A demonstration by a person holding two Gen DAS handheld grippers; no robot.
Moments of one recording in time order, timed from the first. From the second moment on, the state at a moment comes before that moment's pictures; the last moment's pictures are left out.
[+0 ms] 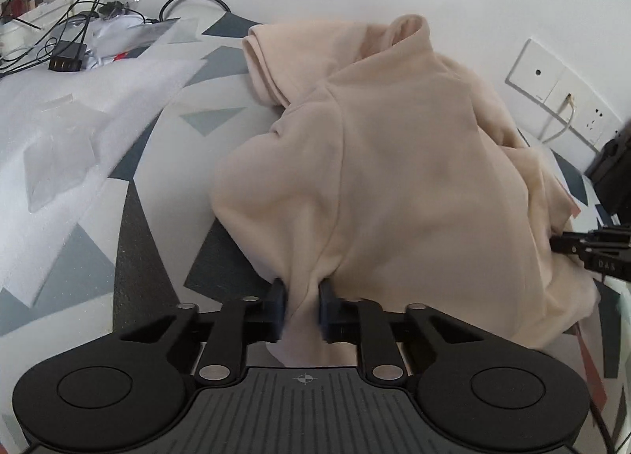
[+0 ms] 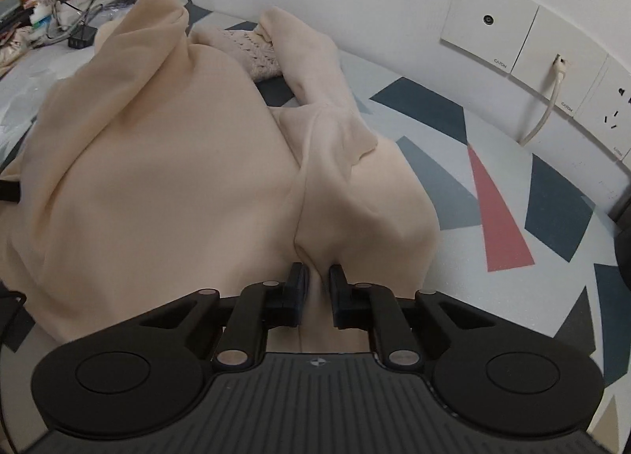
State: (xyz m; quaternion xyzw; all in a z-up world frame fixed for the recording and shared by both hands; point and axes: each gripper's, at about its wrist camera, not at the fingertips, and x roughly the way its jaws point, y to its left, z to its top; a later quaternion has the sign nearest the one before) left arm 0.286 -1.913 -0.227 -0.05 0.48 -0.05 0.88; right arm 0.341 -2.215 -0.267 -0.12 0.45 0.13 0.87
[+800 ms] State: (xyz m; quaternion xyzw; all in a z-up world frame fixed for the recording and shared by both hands) left arm 0.291 -1.899 -0.201 0.11 0.39 -0.19 0.89; right arm 0.207 -2.207 -0.245 -0.12 0.38 0.12 0.91
